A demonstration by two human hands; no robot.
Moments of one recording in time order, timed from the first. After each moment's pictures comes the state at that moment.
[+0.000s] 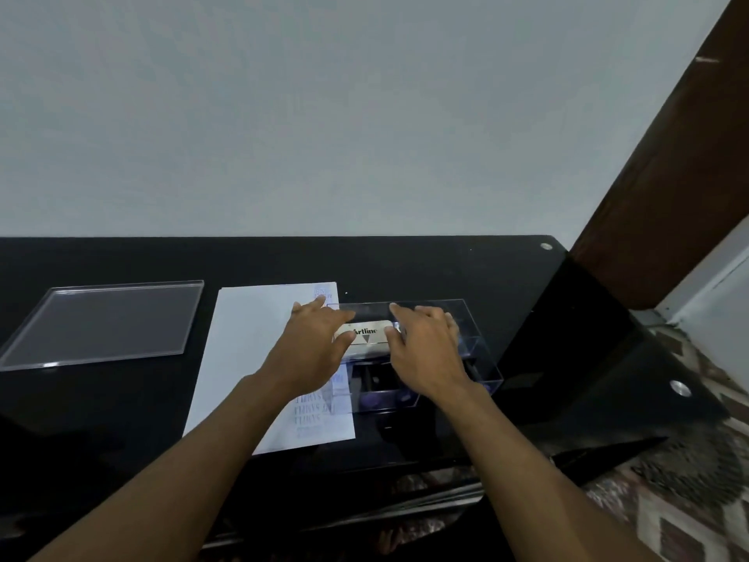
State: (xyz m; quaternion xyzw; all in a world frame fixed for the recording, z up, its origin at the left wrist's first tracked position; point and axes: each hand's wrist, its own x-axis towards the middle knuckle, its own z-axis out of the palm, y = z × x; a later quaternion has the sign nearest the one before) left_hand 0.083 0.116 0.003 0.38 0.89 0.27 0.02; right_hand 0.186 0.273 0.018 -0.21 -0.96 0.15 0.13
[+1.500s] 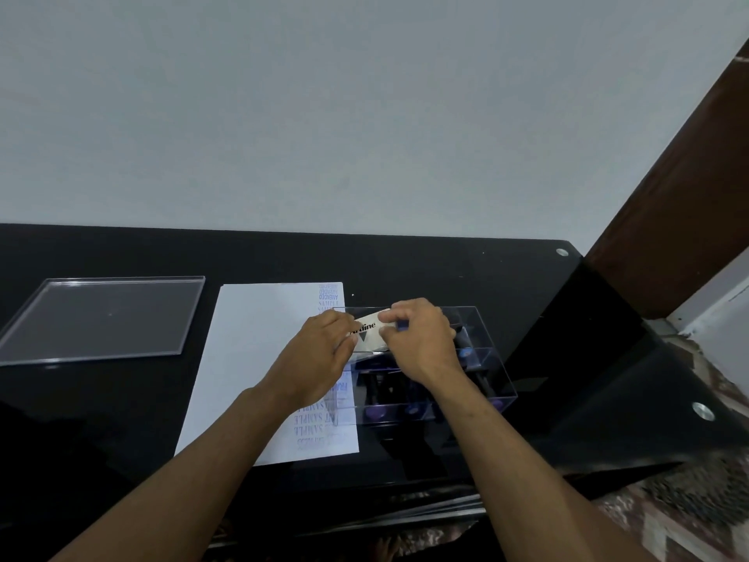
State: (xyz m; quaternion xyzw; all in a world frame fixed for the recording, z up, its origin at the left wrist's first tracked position) left_hand 0.068 0.118 -0.021 0.40 0.86 0.31 0.05; right_hand 0.152 0.271 0.025 -0.25 -0.89 0.34 0.15
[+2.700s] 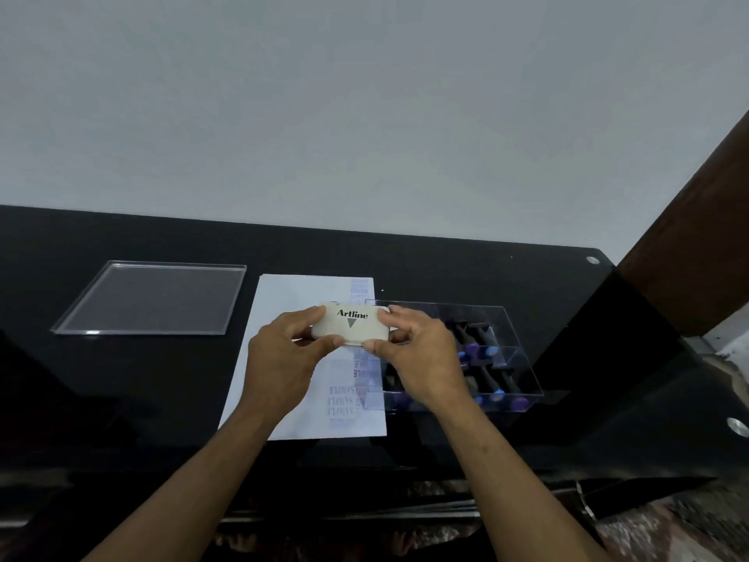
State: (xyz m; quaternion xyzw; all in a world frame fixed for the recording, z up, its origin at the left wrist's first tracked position) left_hand 0.097 0.047 -0.003 0.16 0.81 0.57 -0.02; right_hand 0.168 0.220 0.024 -0.19 -0.84 0.49 0.15
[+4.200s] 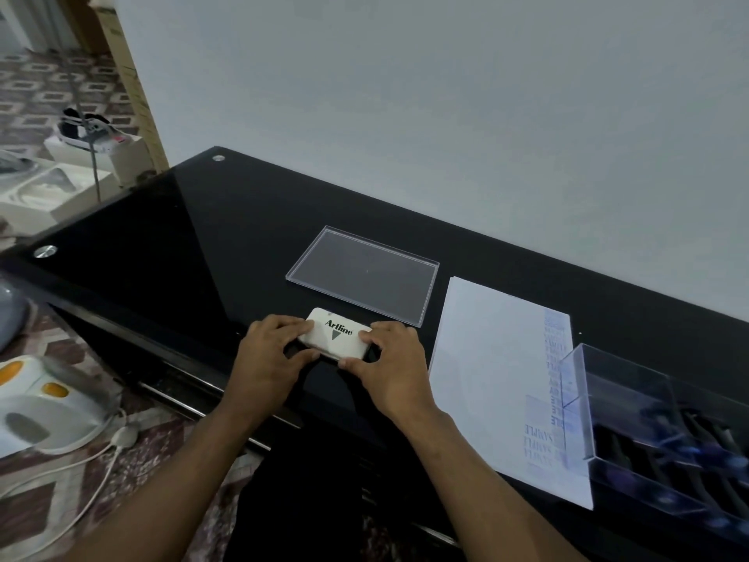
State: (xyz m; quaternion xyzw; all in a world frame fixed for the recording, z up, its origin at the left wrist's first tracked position) left_hand 0.045 -0.218 -0.068 0.03 0.91 0.39 -0.12; right_hand 0.059 -0.027 -0.036 0.01 -0.94 0.33 0.04
